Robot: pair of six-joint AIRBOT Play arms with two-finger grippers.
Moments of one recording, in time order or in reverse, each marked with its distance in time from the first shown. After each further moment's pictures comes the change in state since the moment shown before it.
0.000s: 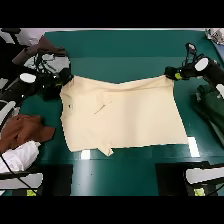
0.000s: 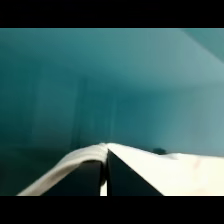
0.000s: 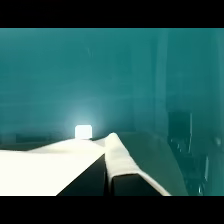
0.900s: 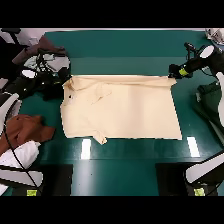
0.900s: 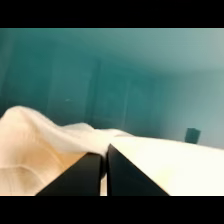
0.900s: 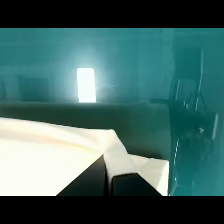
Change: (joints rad) left arm 0.070 -0.143 0.097 0.082 -0.091 -0.025; right arm -0.065 -0.193 0.312 -0.002 0.398 -0.038
